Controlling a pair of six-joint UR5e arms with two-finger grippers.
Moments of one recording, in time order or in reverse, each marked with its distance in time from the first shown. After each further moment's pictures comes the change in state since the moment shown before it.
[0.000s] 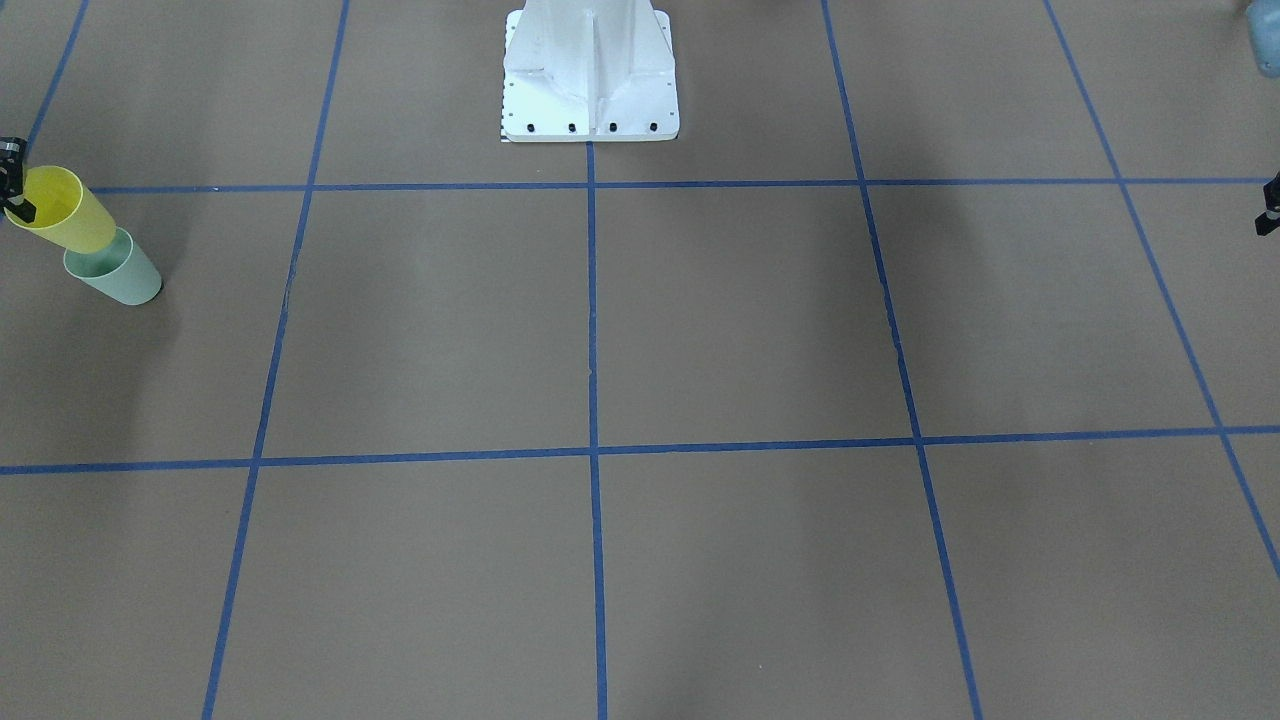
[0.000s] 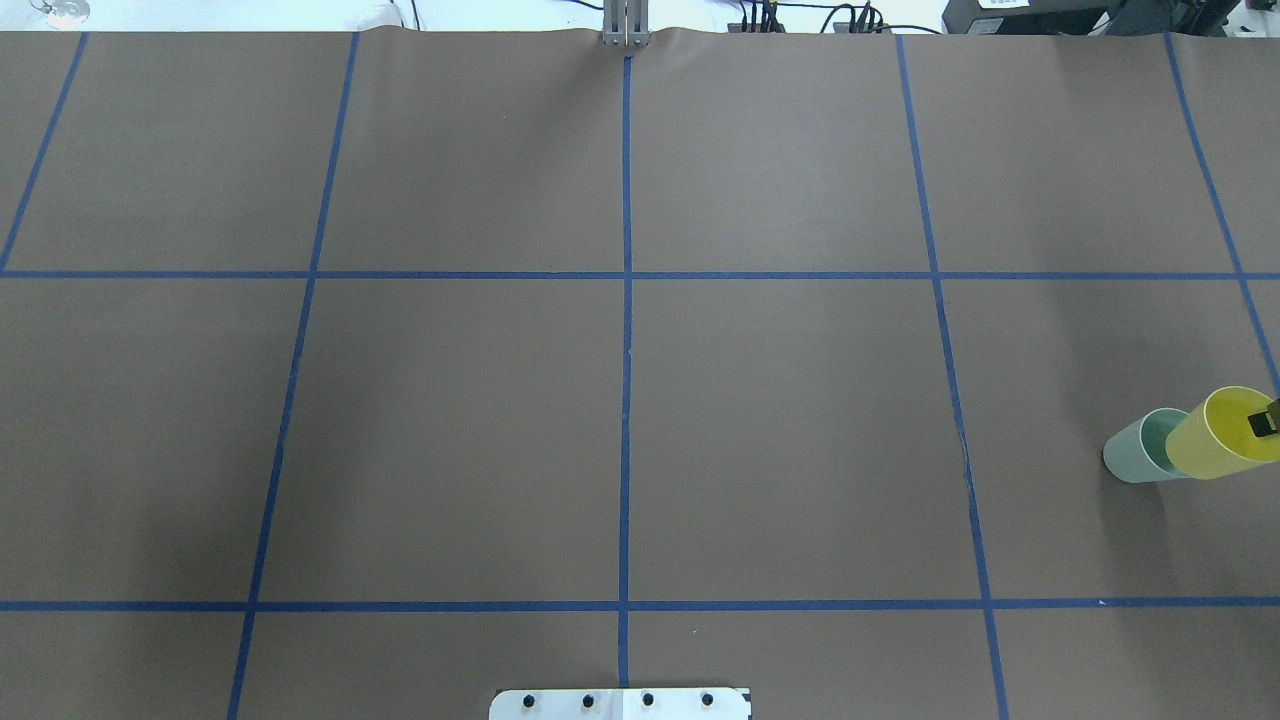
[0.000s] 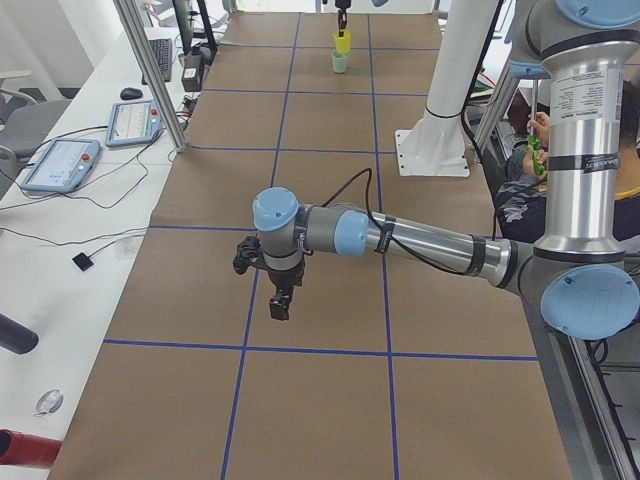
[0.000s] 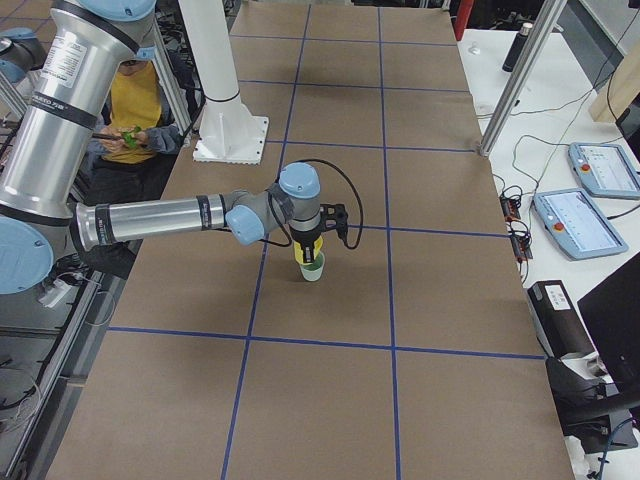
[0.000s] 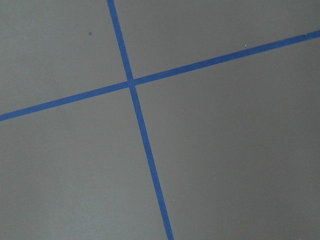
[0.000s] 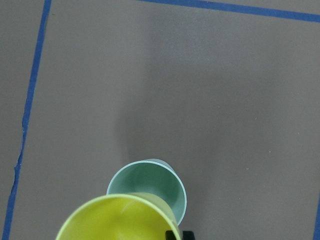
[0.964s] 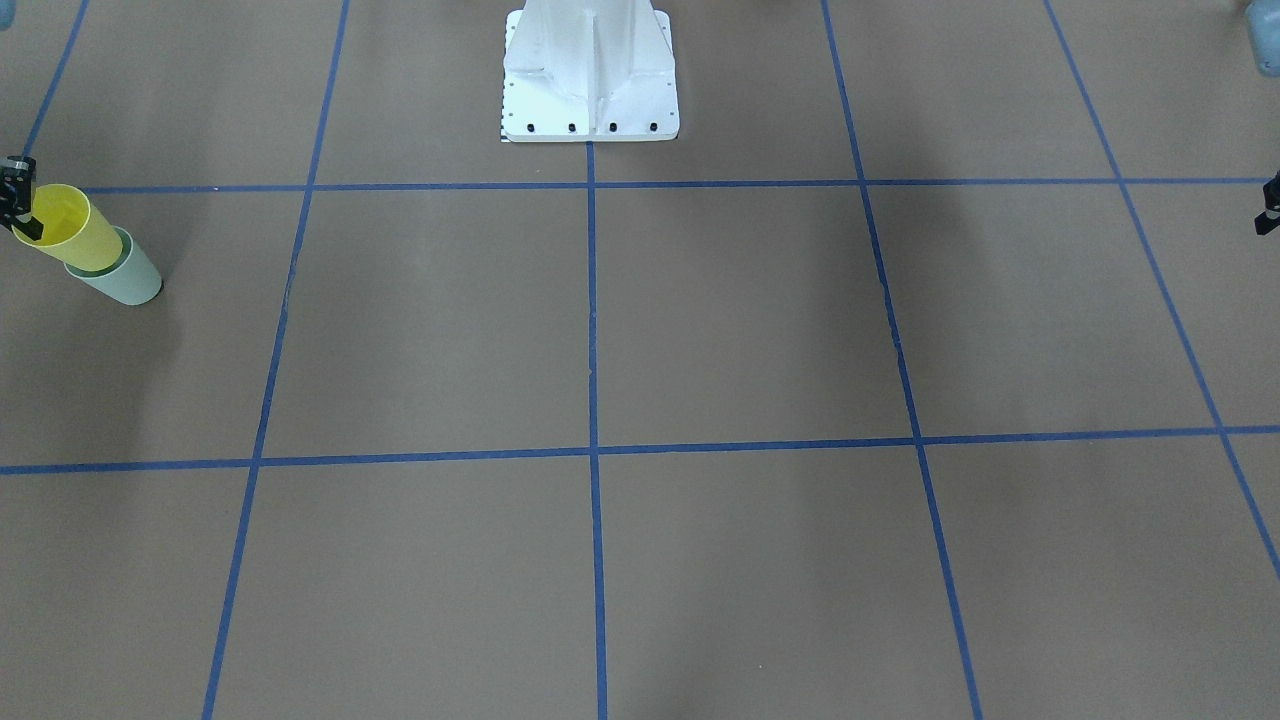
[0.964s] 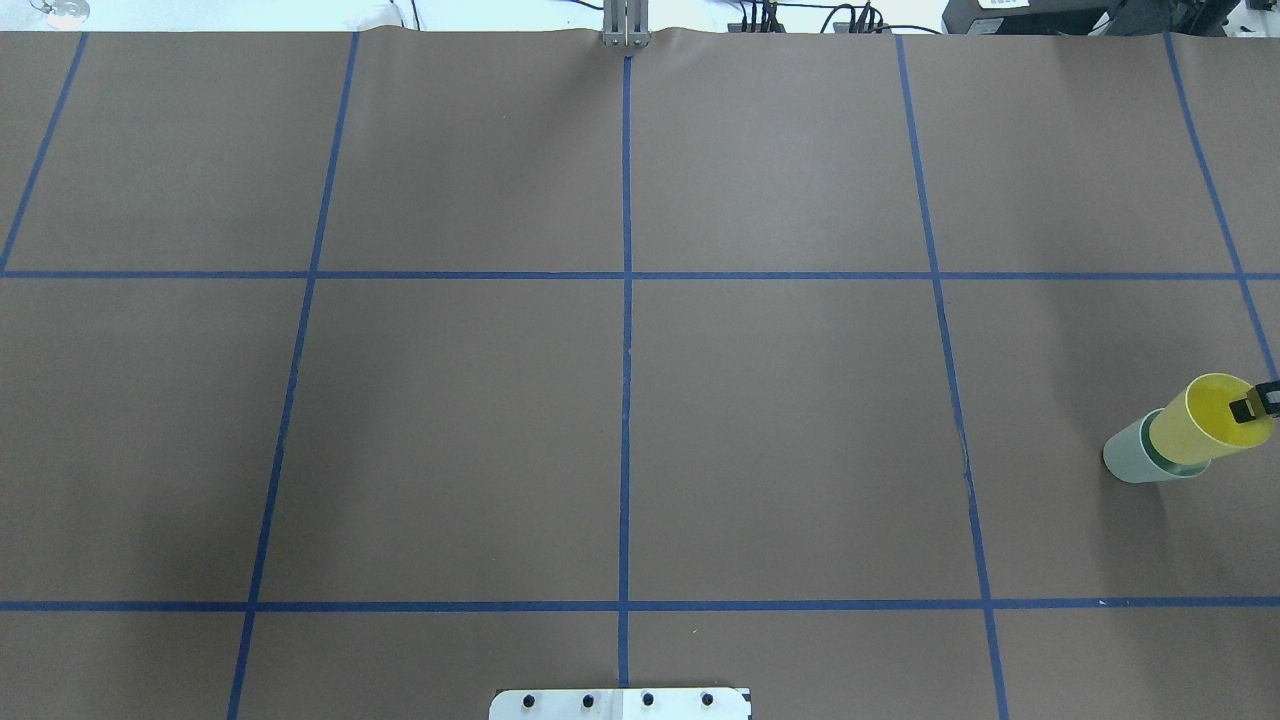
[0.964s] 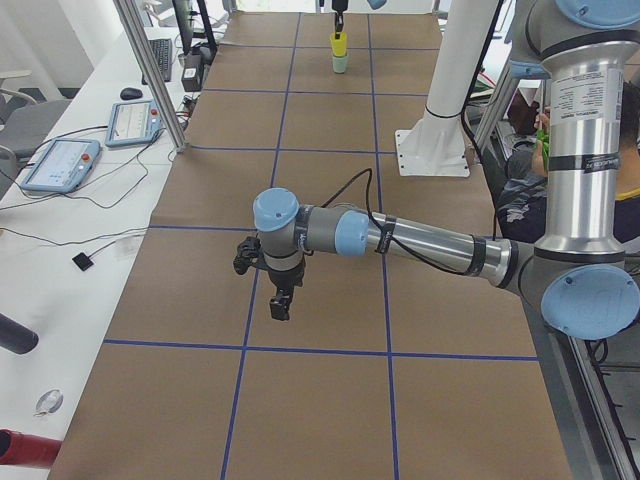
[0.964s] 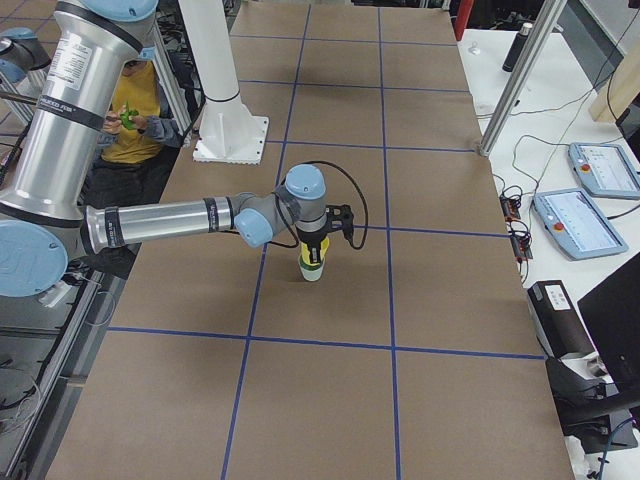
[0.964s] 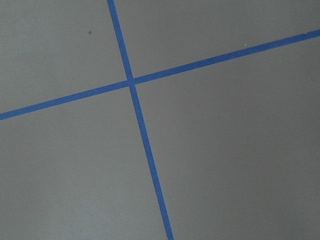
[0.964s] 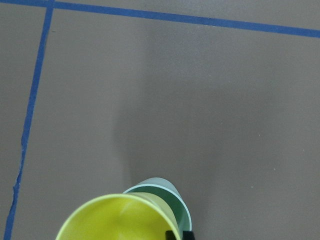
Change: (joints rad) left arm 0.000 0.001 0.000 0.000 -0.001 0.000; right arm -0.020 0.032 -0.025 0.009 -0.027 0.026
